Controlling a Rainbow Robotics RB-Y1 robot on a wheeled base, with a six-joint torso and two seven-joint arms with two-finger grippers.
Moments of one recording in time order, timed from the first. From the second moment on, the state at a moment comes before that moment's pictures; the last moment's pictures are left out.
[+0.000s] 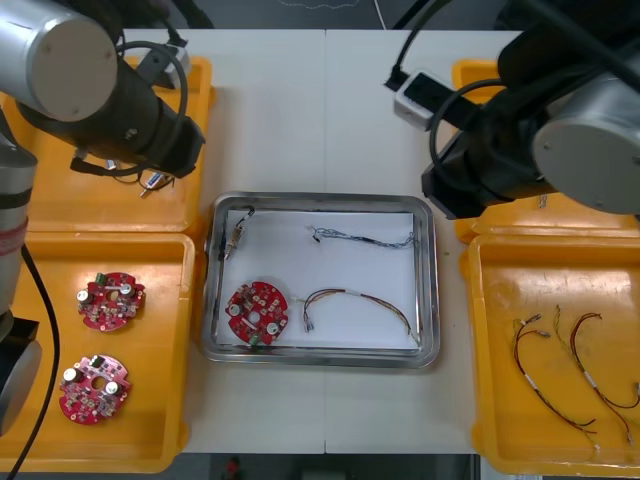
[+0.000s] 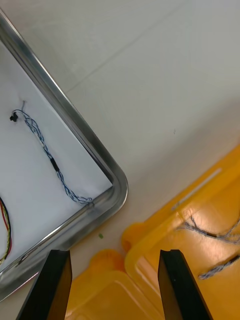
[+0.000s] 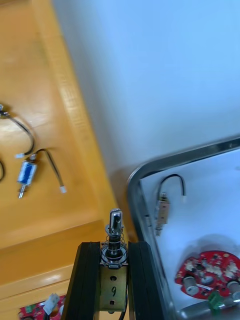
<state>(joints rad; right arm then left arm) -0.71 -0.56 0.27 -2.23 -0.60 1.92 1.62 -0.72 0.47 -0.07 -1.93 0.51 1.91 -1.35</state>
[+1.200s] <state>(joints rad) -0.09 -0.75 -0.45 -2.35 -0.85 1.92 1.25 -0.67 0.34 -0.56 -1.74 0.27 1.64 -0.98</state>
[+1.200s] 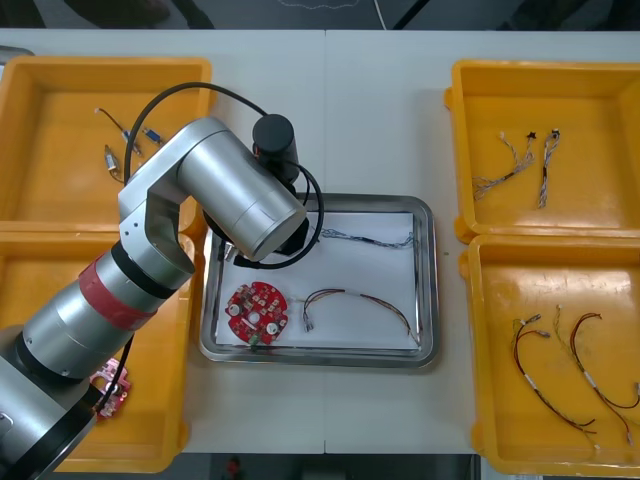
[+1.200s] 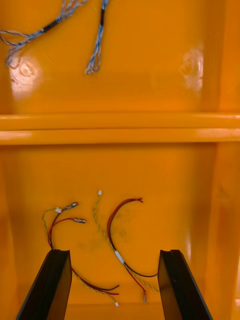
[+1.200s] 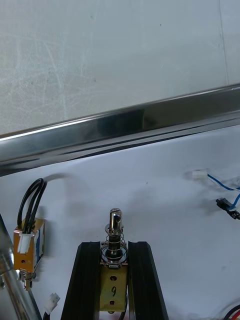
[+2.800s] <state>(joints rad) -0.04 -0.81 -0.30 -2.52 -0.95 1.92 1.24 -0.50 0.50 -0.04 -2.29 0.53 1.91 -1.17</state>
